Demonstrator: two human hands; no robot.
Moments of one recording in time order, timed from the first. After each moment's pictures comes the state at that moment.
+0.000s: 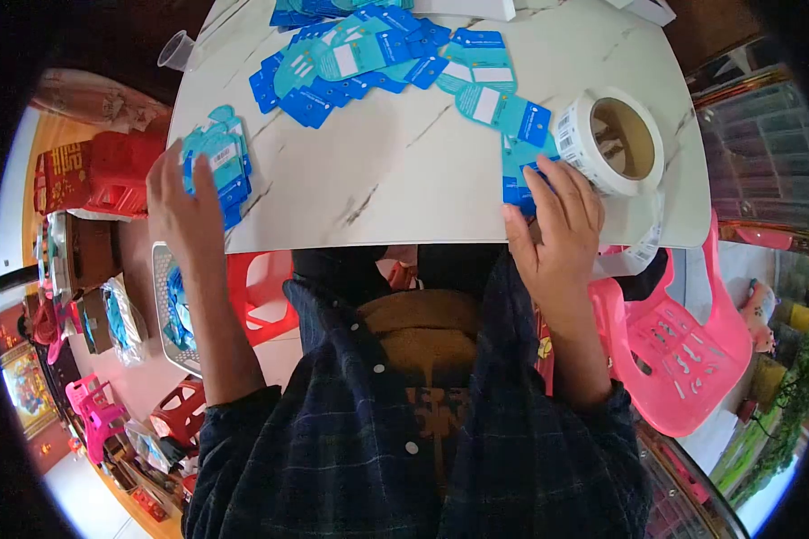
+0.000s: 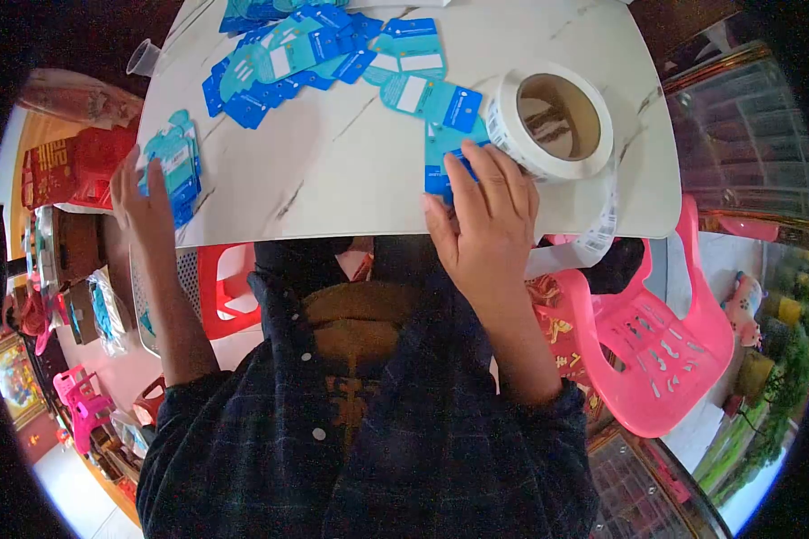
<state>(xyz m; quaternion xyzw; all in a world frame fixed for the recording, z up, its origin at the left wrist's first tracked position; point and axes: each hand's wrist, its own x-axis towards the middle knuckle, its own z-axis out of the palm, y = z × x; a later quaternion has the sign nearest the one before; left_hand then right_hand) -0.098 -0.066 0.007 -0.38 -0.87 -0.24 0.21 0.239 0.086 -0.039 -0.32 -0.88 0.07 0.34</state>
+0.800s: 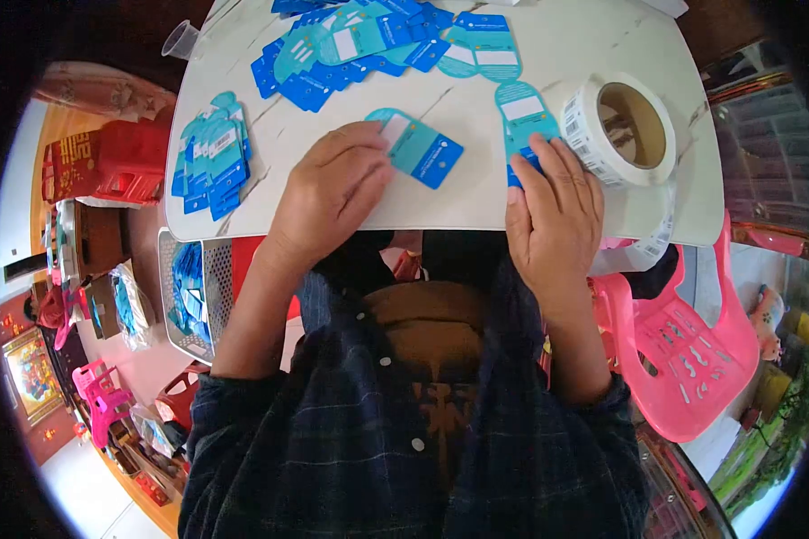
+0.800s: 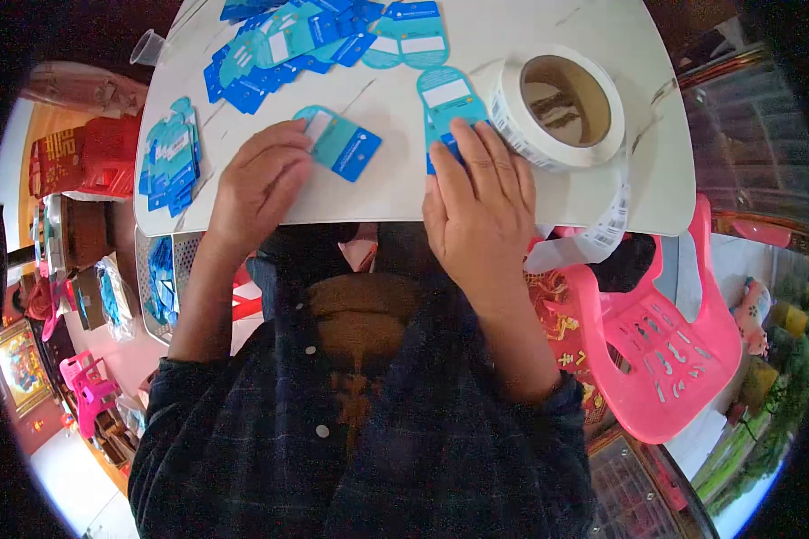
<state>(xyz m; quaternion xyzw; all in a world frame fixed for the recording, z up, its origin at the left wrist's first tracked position) -0.002 -0.019 -0.016 -0.68 -0.65 -0.34 -0.08 0.231 0.082 -0.042 -0.33 -0.89 0.05 0.32</state>
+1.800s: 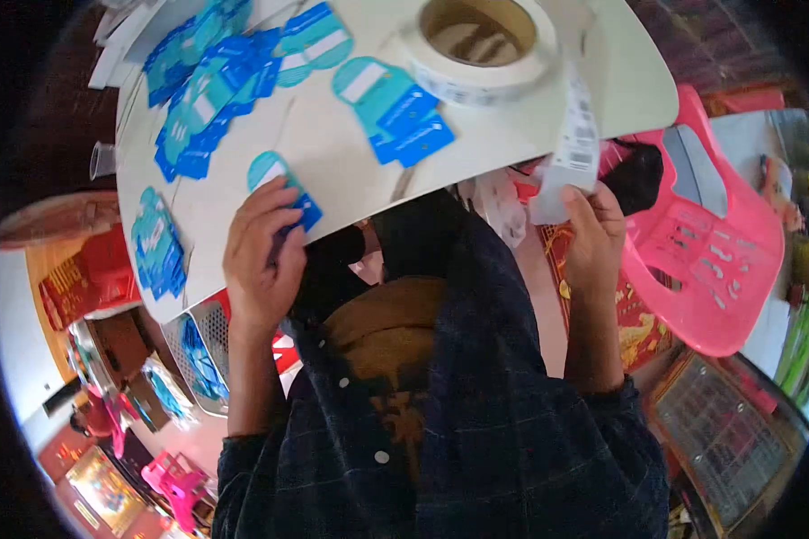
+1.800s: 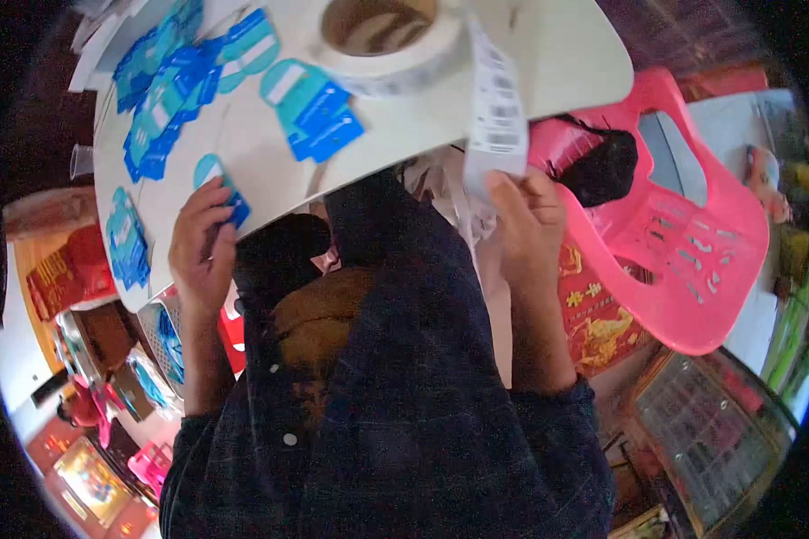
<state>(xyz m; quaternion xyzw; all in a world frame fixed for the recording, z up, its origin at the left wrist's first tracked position) 0.032 -0.030 -0.019 -0.71 -0.60 -0.35 -0.10 0.366 0.053 -0.088 -0.48 -0.35 0.61 0.52</state>
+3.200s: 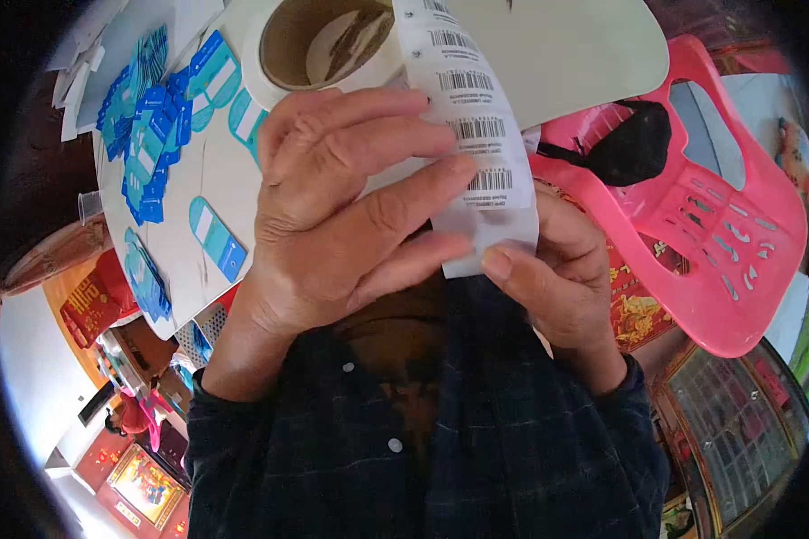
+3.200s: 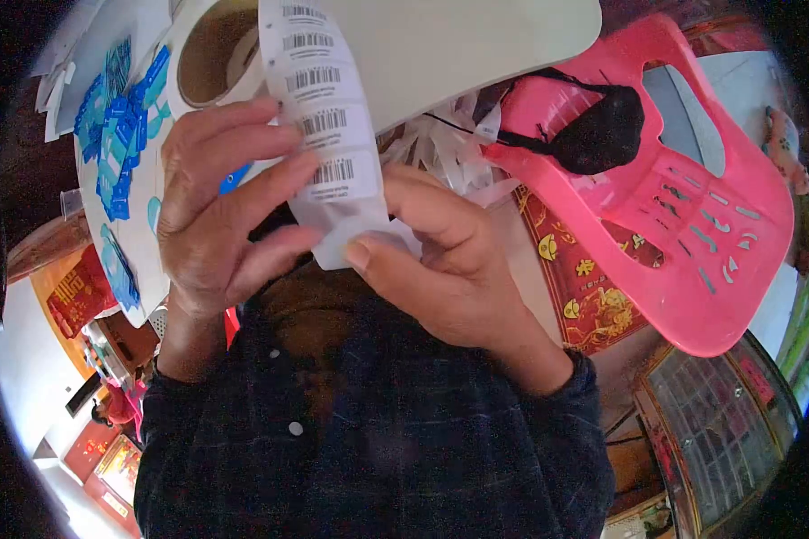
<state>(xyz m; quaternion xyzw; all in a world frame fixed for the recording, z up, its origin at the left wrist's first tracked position) 0.169 0.084 0.017 -0.86 -0.42 -0.29 -0.07 0.368 0.061 -0.029 -0.29 -0.36 0.76 0.46</state>
